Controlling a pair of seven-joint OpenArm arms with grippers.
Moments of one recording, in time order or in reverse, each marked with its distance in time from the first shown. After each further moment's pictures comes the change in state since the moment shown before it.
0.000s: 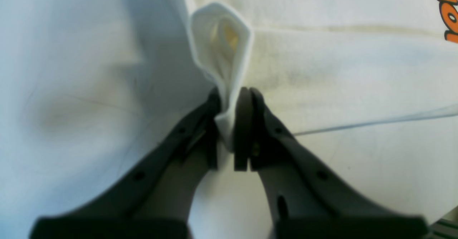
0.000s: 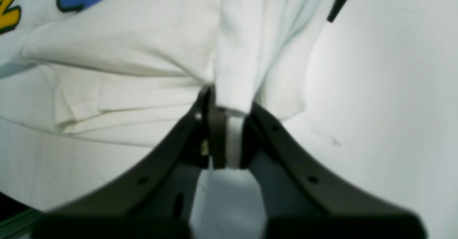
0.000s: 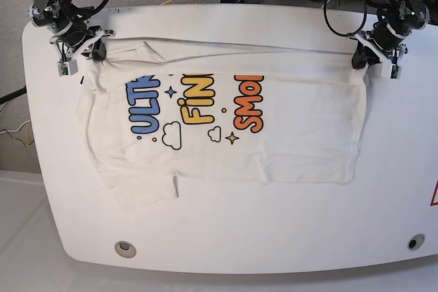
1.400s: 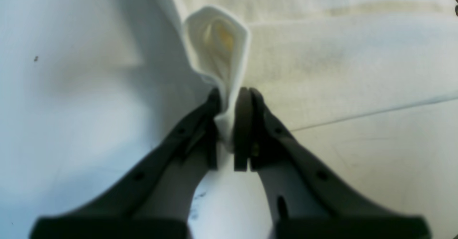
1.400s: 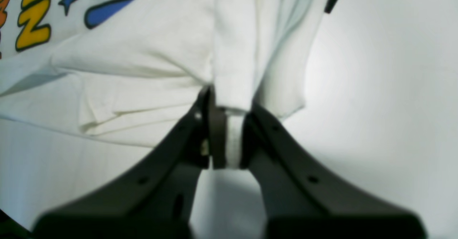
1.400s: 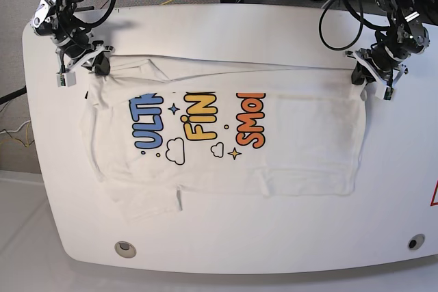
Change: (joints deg) left arm -7.8 -1.8 3.3 -0.9 4.3 0.7 5.0; right arm 5.2 0.2 0.0 -7.1 4.9 0.0 1.7
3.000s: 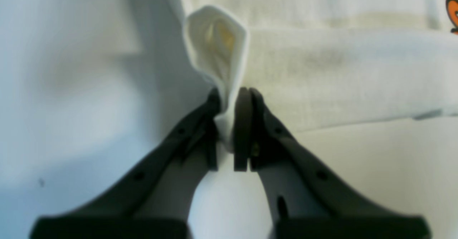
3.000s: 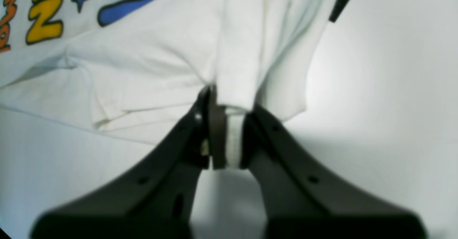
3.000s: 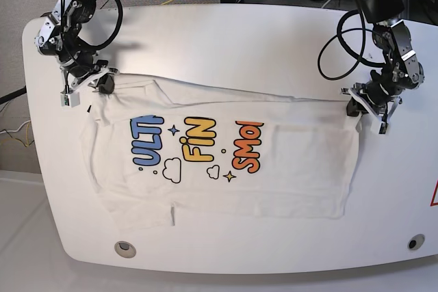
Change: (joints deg) left arm -15.0 1.2 2.4 -9.3 3.7 0.7 2.1; right arm 8.9 -2.4 0.0 -1.2 -3.0 -1.2 -3.9
